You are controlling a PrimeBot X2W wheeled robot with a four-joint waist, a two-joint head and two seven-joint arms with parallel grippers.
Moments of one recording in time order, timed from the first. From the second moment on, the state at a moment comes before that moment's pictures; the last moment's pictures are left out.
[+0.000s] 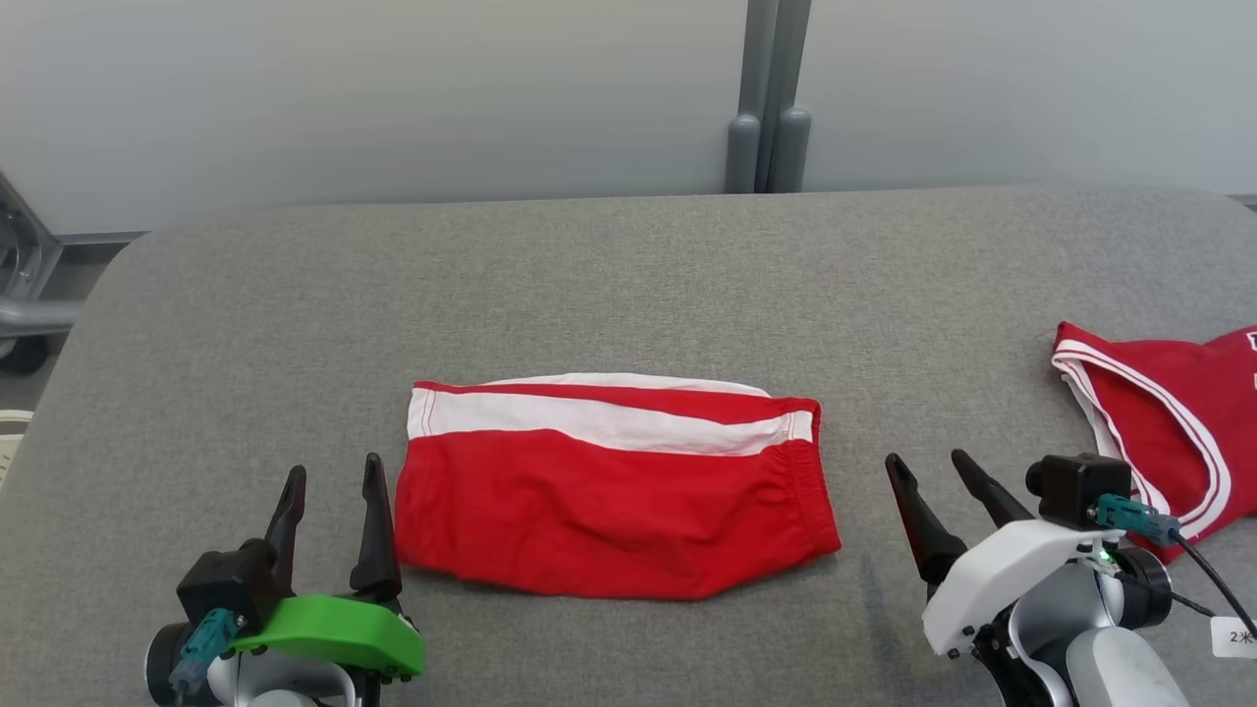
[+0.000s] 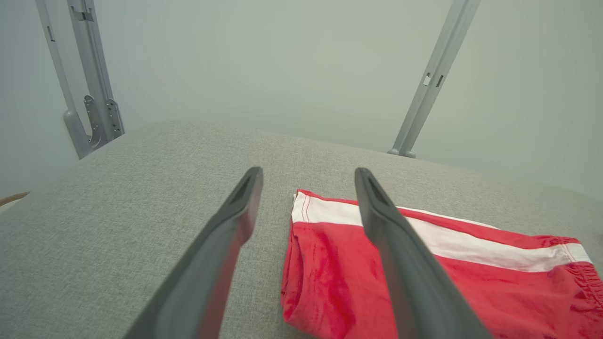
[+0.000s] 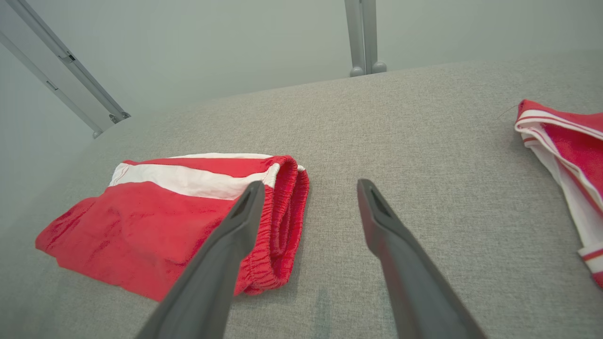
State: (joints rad) left arm -0.08 0.18 -0.25 0.25 -0.48 0.10 -0.26; right arm -0.05 -0.05 0.05 0.09 0.31 0.13 0.16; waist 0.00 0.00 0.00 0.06
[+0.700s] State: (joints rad) left arm -0.07 0.15 -0.32 0.19 -0.45 0.11 -0.25; right arm -0.23 -0.11 0.08 0.40 0.35 0.13 0.28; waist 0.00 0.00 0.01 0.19
